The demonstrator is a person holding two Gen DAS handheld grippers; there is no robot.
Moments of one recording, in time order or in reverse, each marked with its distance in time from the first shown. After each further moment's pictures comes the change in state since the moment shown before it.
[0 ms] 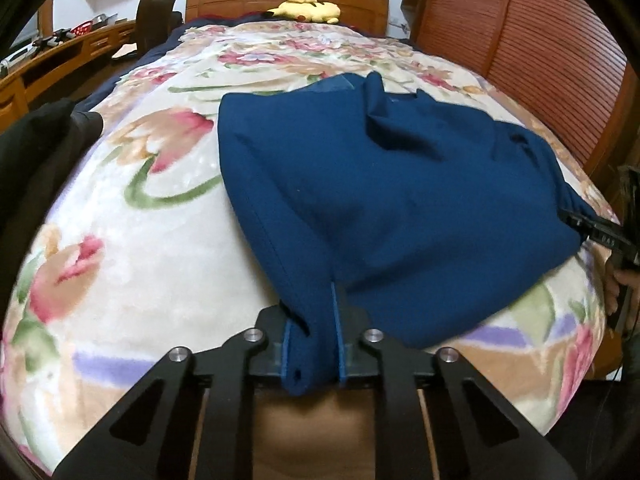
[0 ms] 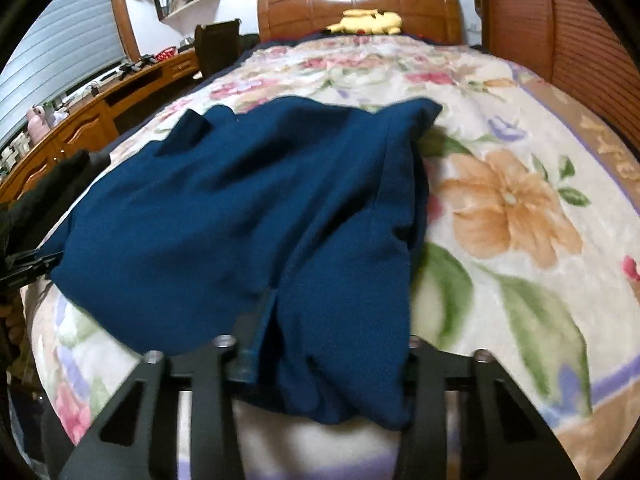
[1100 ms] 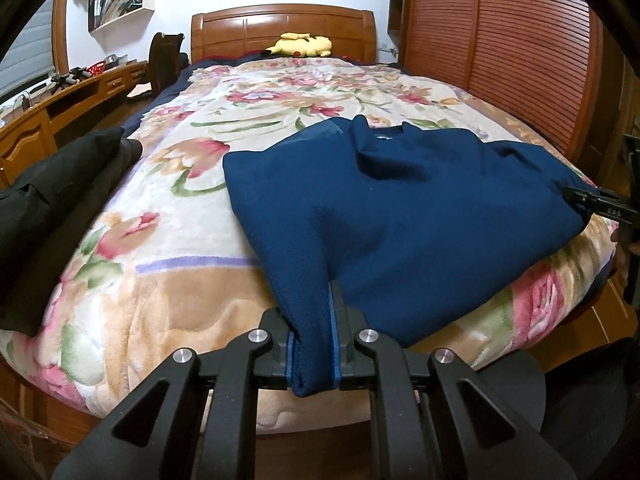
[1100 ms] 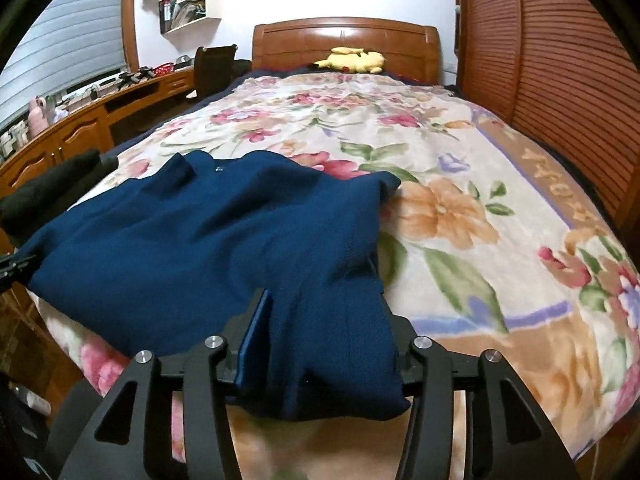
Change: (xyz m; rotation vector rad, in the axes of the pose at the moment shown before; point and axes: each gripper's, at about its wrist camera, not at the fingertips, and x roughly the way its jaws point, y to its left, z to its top) left arm -0.086 -0.028 -0.065 0.071 -0.124 0.061; right arm -0.090 0.034 -0.035 -0.030 -0.081 -0.104
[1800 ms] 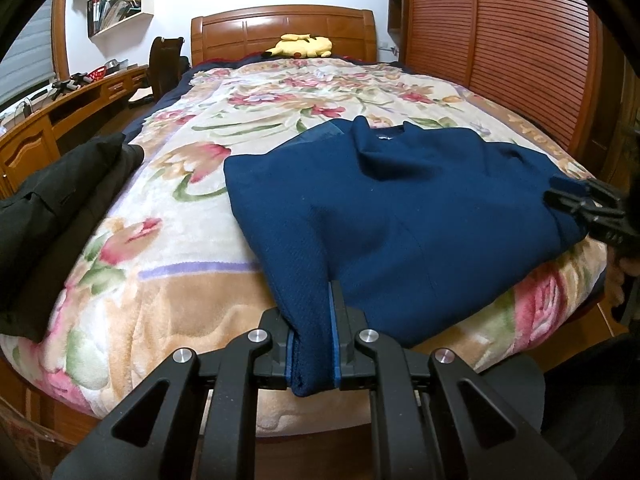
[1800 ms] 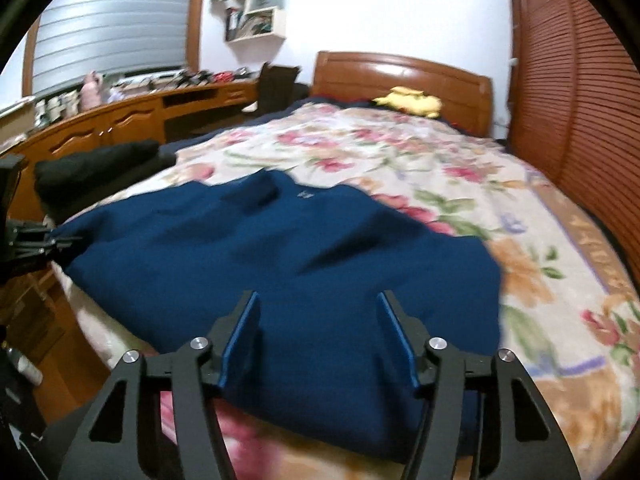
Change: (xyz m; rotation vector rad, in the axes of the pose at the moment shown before) left arm 0.000 -0.004 0.001 0.012 0.000 0.017; right arm -0.009 0.100 -0.013 -0.179 -0.114 0.132
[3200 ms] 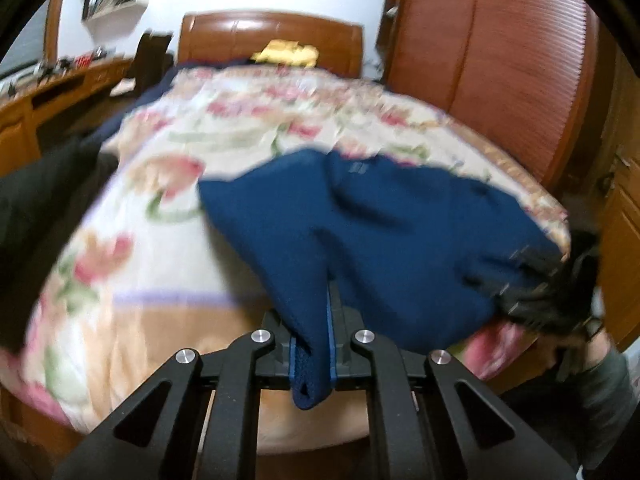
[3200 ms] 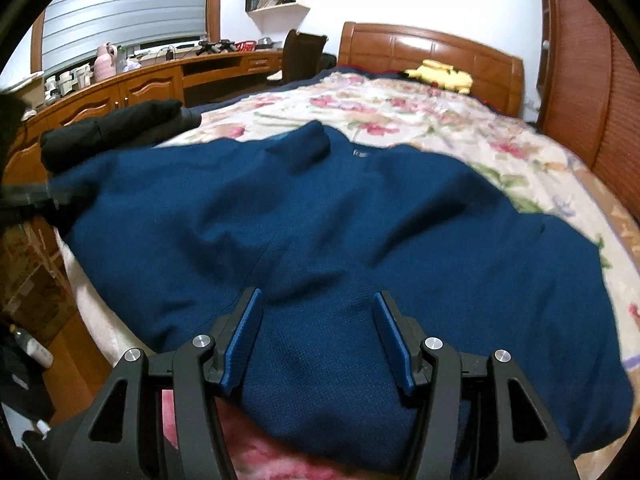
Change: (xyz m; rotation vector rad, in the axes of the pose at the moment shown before) left arm -0.021 -0.009 0.038 -0.050 -0.053 -0.137; right arm 0.039 0.015 0.007 0.003 0.095 0.075
